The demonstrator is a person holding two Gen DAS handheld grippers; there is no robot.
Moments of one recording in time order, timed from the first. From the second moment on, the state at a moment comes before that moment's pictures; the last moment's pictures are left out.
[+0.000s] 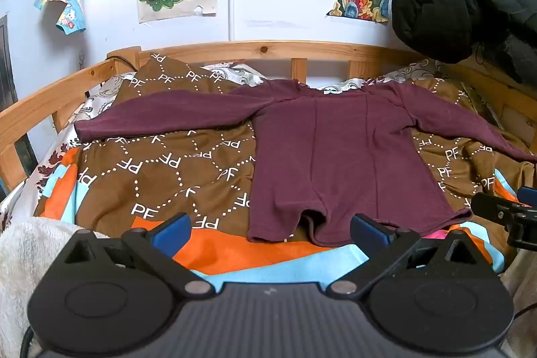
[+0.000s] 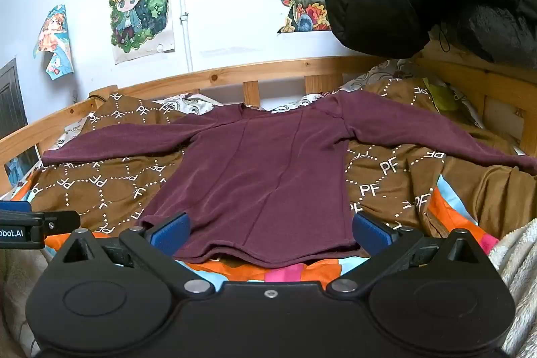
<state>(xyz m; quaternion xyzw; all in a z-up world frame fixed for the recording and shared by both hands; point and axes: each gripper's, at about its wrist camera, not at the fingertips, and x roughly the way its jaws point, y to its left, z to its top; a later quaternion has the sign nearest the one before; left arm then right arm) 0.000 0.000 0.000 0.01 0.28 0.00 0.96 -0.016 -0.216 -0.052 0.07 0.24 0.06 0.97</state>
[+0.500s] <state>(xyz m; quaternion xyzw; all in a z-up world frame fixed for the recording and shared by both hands) 0.000 0.000 0.000 0.01 0.28 0.00 0.96 -0.016 -0.216 -0.053 0.07 0.23 0.06 0.97</state>
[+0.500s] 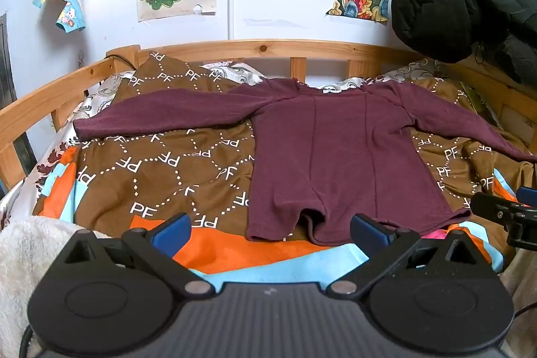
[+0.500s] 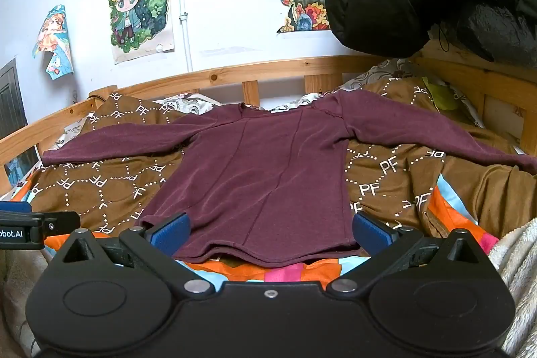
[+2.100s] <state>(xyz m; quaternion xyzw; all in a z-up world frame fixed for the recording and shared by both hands) -0.001 0.000 -0.004 0.00 0.28 0.00 0.96 -0.016 -0.216 -0.053 0.07 0.24 0.06 0.97</state>
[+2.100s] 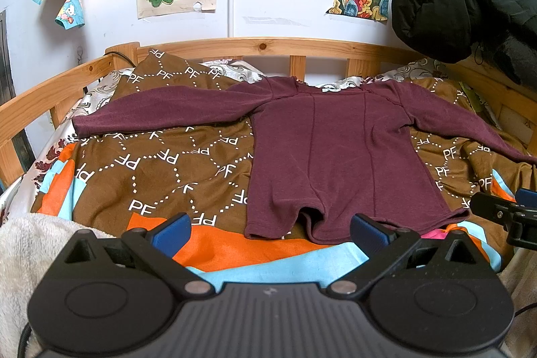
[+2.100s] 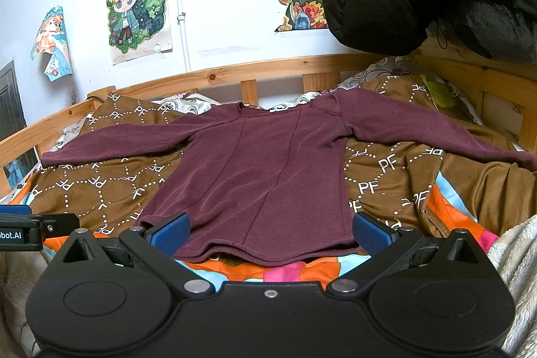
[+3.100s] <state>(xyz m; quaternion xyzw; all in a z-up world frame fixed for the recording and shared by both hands) 0.000 -0.005 -0.004 0.00 0.29 0.00 0.96 -0.017 -0.216 -0.050 0.07 0.24 0.06 0.97</state>
